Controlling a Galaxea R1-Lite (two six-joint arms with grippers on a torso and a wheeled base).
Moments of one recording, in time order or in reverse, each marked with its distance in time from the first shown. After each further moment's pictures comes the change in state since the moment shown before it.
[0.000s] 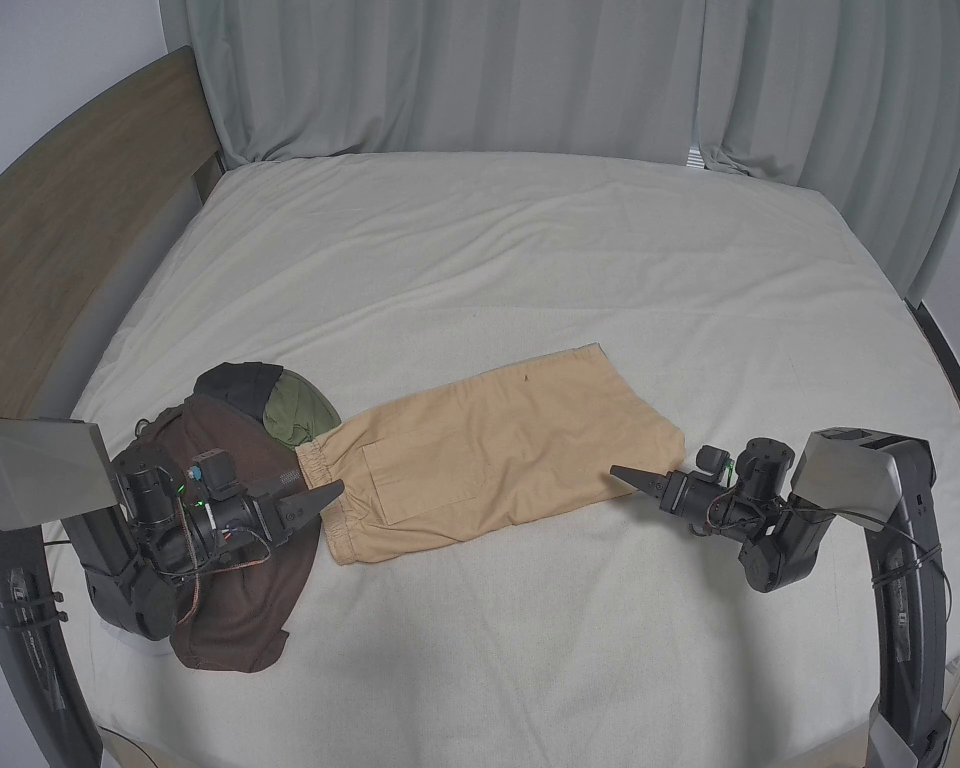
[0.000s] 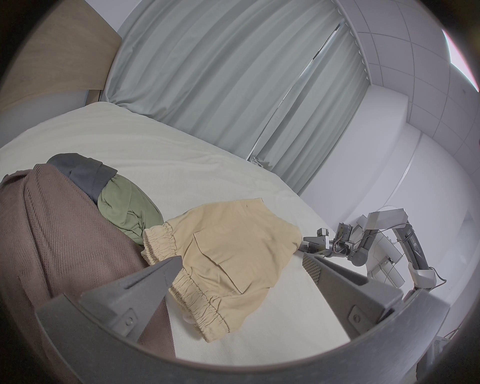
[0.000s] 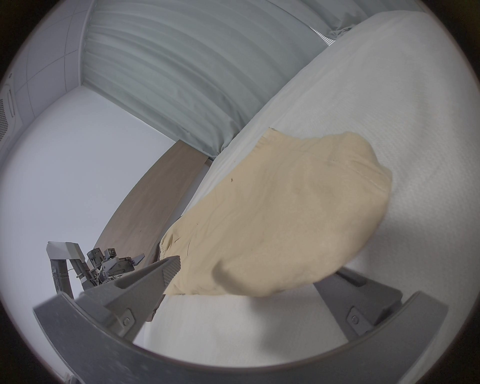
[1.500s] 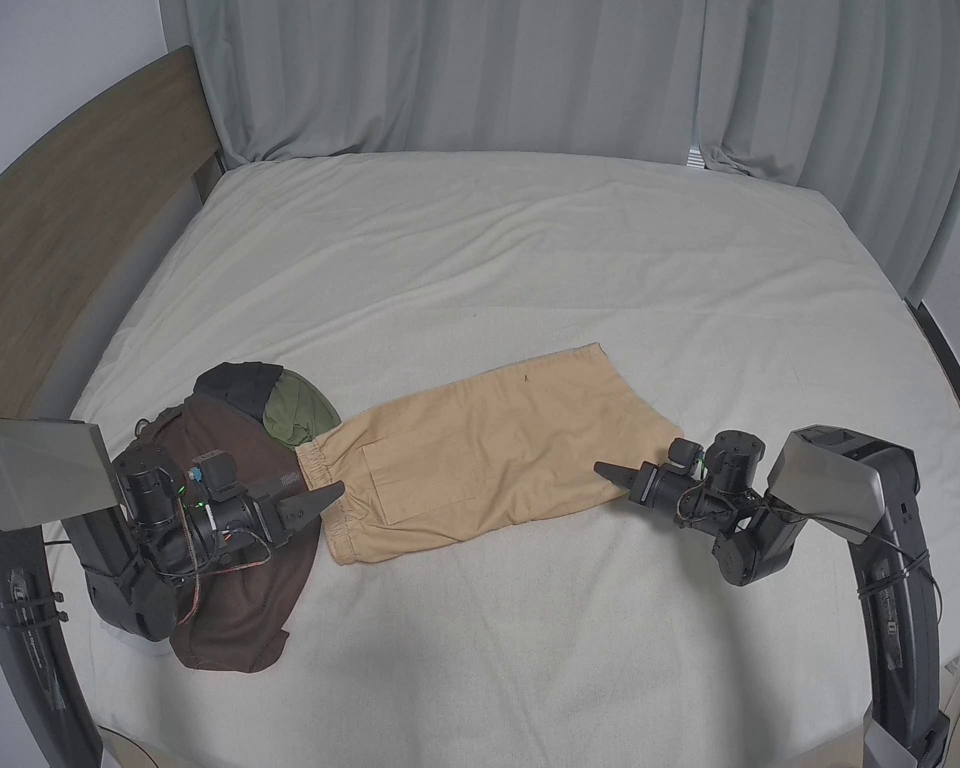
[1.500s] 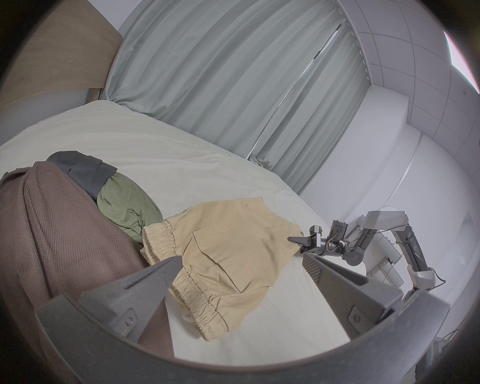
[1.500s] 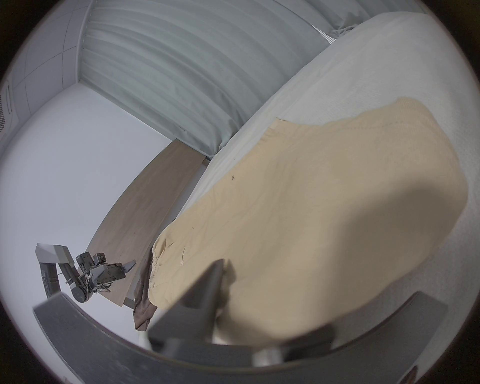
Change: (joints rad) left arm -0.001 0.001 0.003 0.000 -0.002 -0.003; right arm 0.076 0.030 -0.133 0.097 -0.095 0.009
